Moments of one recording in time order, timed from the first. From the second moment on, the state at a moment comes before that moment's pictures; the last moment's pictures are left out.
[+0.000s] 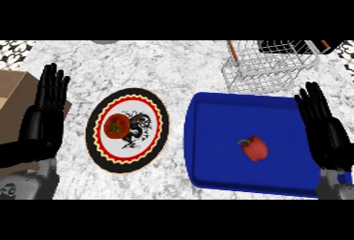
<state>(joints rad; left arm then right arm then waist) -0.15 0.33 -0.10 -1.63 0.20 0.31 -0.14 -0.06 -0.33 0.03 -1.59 -0.32 -0.15 -0.05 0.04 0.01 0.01</state>
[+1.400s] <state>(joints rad) -0.15 0.45 -0.12 -1.45 0.03 0.24 0.07 -0.04 -0.79 0.02 -1.65 -0.18 0.23 0.12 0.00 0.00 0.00</state>
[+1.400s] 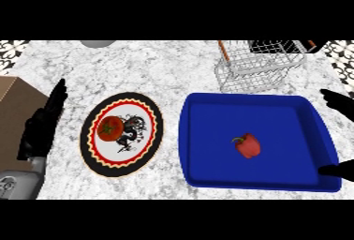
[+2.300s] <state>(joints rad) -0.14 0.39 -0.07 -1.45 -0.03 0.19 0.05 -0.28 -0.64 0.20 -1.71 -0.03 0.33 0.70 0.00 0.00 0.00</state>
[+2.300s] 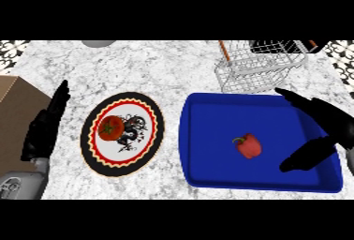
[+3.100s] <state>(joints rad) -0.14 0.33 0.00 -1.46 -0.10 0.13 0.06 -0.18 -0.50 0.23 -1.78 0.27 0.41 0.69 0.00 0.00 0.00</state>
